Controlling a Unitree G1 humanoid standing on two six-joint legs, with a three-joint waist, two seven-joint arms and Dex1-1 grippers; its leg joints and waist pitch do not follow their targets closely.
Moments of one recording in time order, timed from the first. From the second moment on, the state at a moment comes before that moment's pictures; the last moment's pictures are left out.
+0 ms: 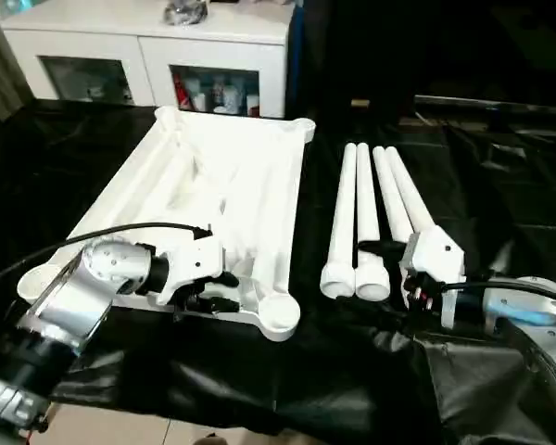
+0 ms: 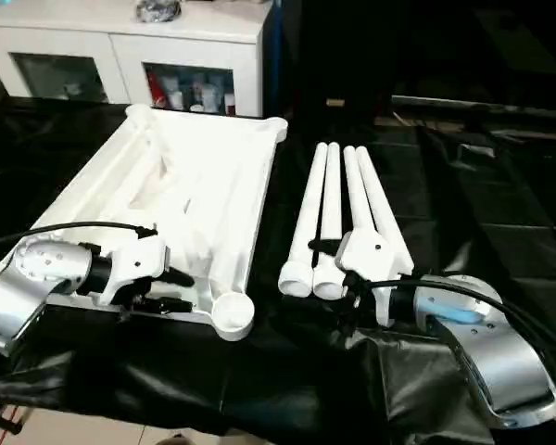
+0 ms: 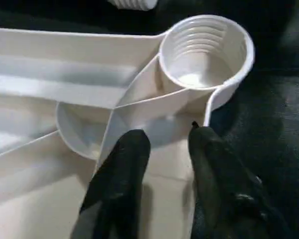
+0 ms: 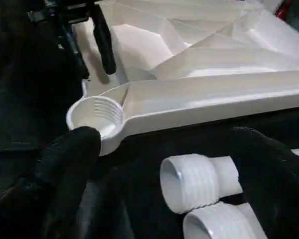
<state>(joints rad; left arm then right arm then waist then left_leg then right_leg) -0.47 0.67 -0.37 0.23 -0.02 0.11 -1.24 -0.14 -0.63 0.12 -0.32 0.28 0.44 0.90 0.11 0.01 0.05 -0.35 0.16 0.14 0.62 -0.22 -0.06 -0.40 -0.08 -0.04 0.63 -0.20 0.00</state>
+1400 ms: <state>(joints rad) -0.51 0.64 -0.37 0.34 -0.03 0.02 -1.33 -0.13 -0.64 0.16 -0.25 0.27 0.39 0.97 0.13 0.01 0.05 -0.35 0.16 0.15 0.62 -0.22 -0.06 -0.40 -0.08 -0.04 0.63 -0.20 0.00</state>
